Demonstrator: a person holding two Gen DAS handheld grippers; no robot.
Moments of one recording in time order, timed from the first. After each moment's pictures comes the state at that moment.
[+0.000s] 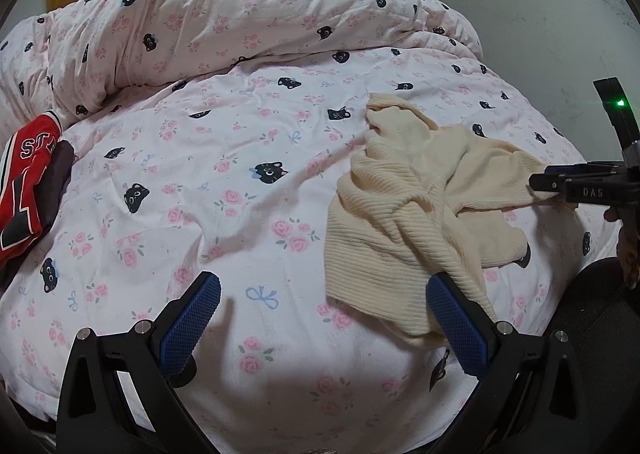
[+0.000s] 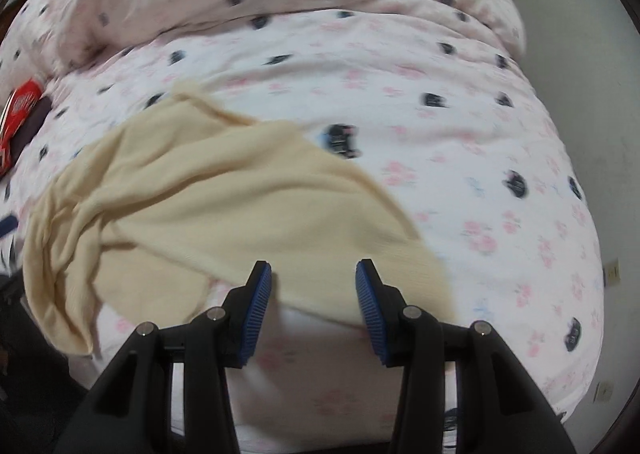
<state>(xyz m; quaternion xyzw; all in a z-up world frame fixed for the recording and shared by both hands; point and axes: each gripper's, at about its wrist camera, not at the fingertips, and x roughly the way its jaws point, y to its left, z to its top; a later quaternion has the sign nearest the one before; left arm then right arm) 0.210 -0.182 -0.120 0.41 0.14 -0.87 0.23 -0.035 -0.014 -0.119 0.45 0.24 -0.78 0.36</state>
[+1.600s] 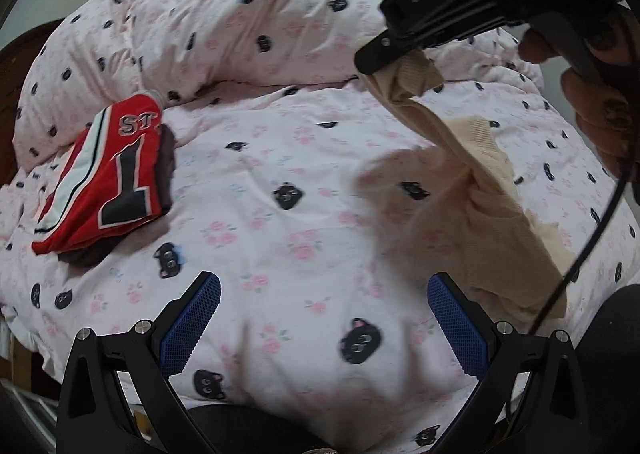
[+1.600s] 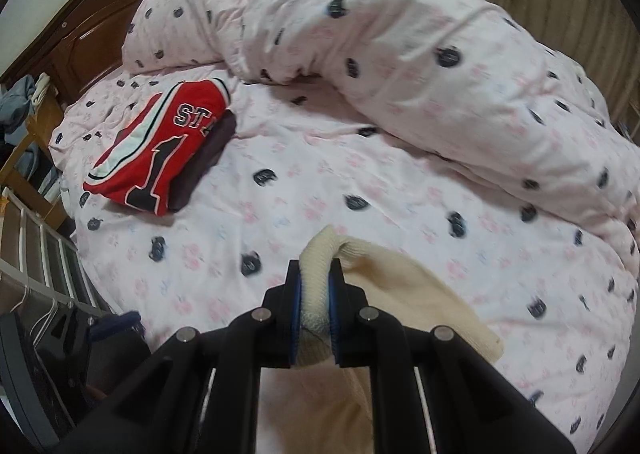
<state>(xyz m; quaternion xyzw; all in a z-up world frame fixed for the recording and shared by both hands) 0.298 -0.250 -0.095 0.39 0.16 -0.84 0.34 0.131 -0.294 -0.015 0.37 0.32 -0.64 0.59</state>
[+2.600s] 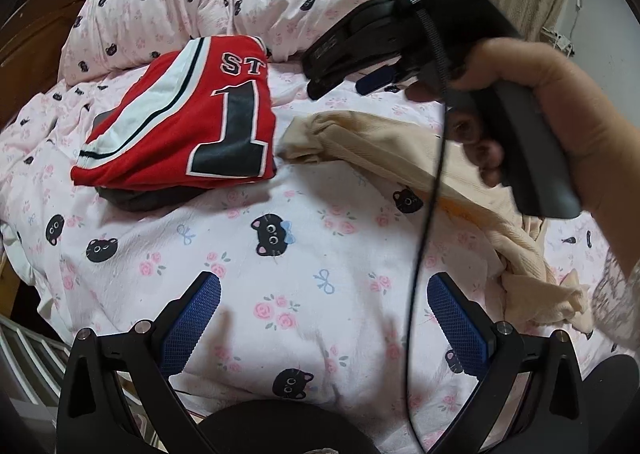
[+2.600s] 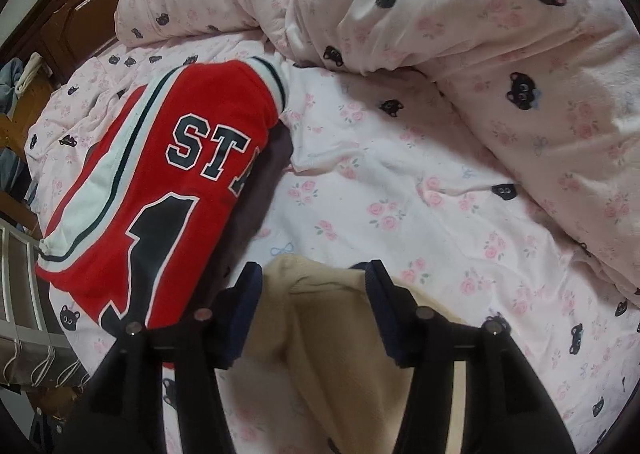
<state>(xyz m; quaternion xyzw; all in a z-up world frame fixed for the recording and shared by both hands) 0.355 -0.310 -0.105 0.36 0.26 -0.80 0.41 0.201 -0.468 -0.092 0.39 0.35 -0.60 0.60</state>
